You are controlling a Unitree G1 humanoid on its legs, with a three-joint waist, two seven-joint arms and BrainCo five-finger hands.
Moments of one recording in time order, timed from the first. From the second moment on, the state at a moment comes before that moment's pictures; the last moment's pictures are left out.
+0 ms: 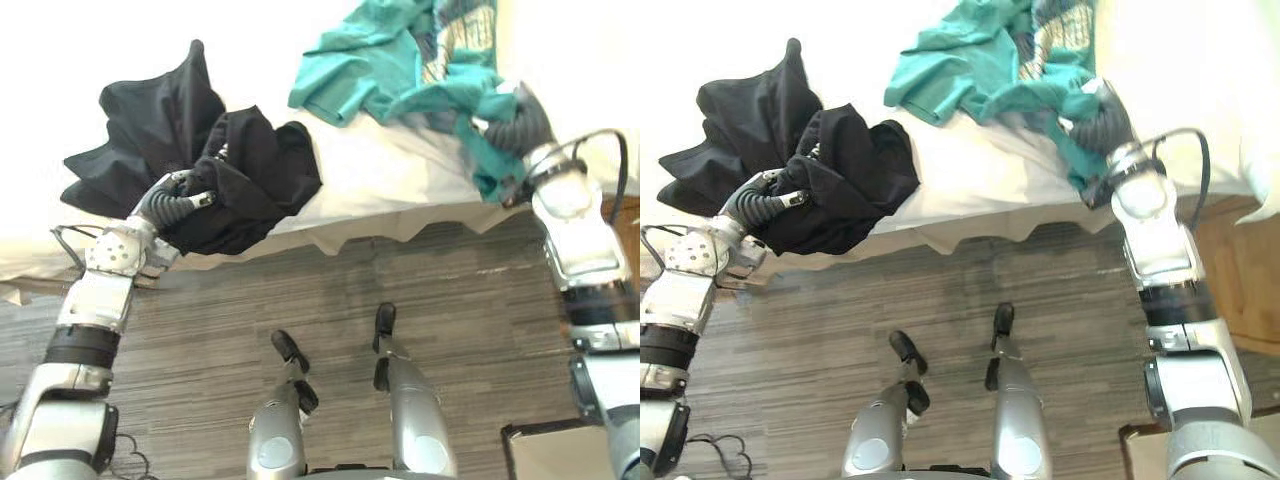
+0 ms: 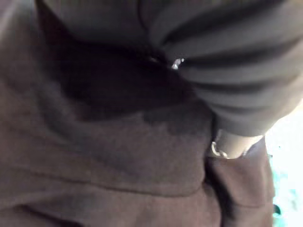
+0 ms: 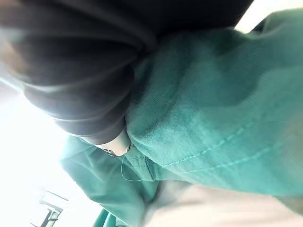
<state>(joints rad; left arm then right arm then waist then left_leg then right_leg) -0.41 0.72 0.00 0.35 -0.21 -0.06 -0.24 -0.66 -0.65 0.03 0.21 0.03 0.08 0.04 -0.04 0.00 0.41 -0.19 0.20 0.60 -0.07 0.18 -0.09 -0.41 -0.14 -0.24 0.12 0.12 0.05</state>
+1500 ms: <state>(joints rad) 0.18 0.36 0.47 -0.09 -0.34 -0.23 -0.17 0.31 -0.18 -0.19 0.00 0.22 -0.15 0.21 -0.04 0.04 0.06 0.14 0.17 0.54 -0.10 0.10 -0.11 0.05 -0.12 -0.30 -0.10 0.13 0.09</state>
